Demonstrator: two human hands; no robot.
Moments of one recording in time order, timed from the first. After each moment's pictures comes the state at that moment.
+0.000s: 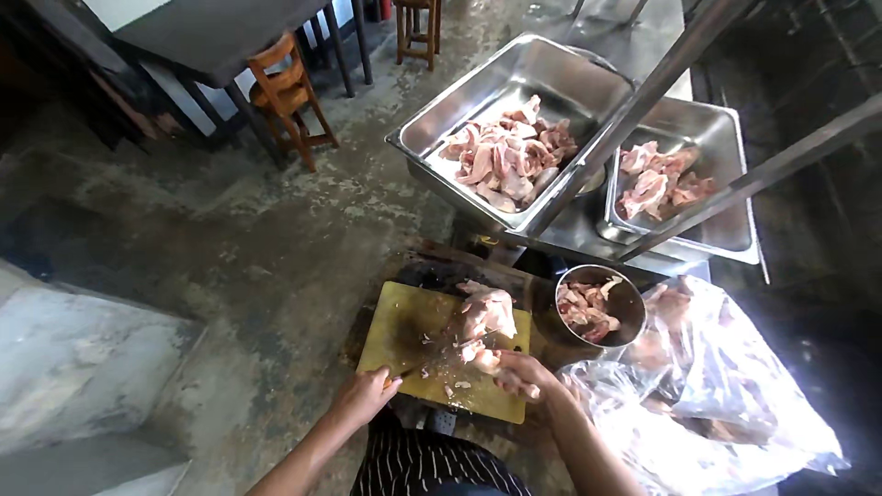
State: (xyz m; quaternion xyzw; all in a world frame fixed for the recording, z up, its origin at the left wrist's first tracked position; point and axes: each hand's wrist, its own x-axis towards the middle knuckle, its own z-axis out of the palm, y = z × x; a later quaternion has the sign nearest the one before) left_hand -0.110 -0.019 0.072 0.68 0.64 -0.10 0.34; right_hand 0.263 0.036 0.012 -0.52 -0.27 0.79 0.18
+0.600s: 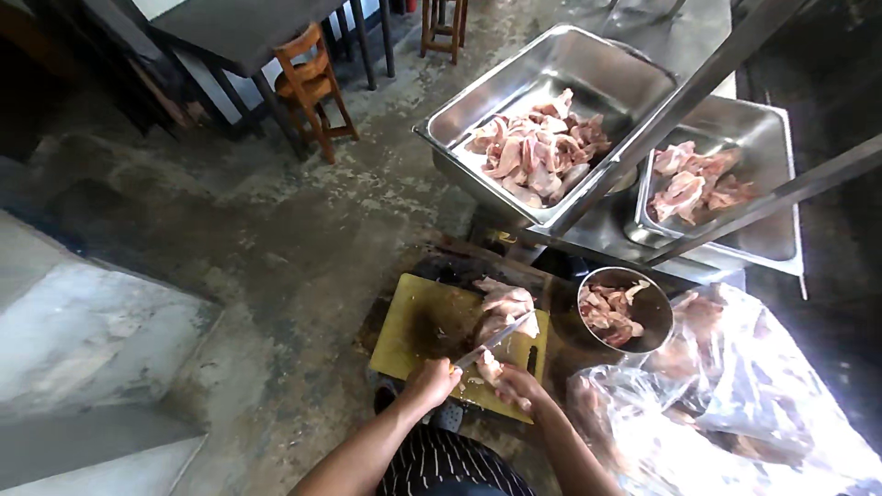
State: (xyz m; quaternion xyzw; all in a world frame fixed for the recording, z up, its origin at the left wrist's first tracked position) left_hand -0.013 0.002 0.055 0.59 0.66 -0.10 0.46; right_hand 0.227 0.003 -0.029 -0.60 -0.24 0.74 0.19
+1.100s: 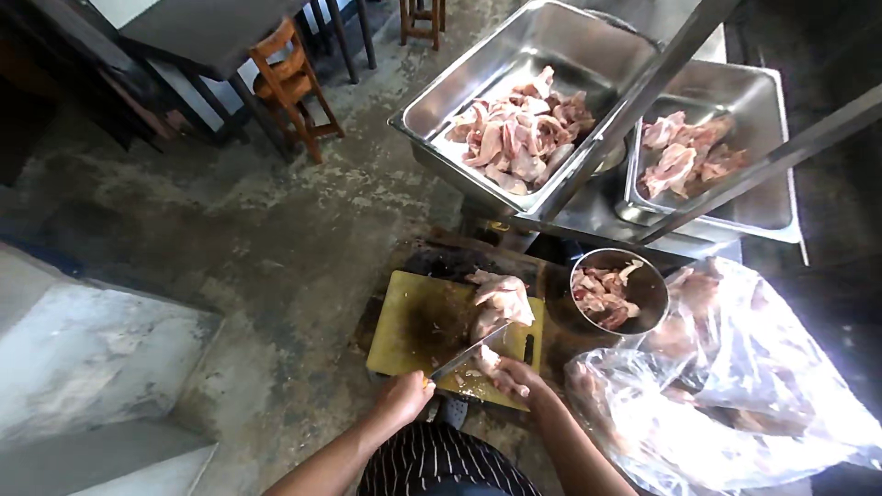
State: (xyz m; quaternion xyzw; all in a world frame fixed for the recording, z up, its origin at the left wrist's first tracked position) left_hand -0.047 -0.023 0.076 0.59 0.65 -0.19 0.43; right_hand 0.230 0.006 -0.037 -0.58 -0.14 0.78 0.19
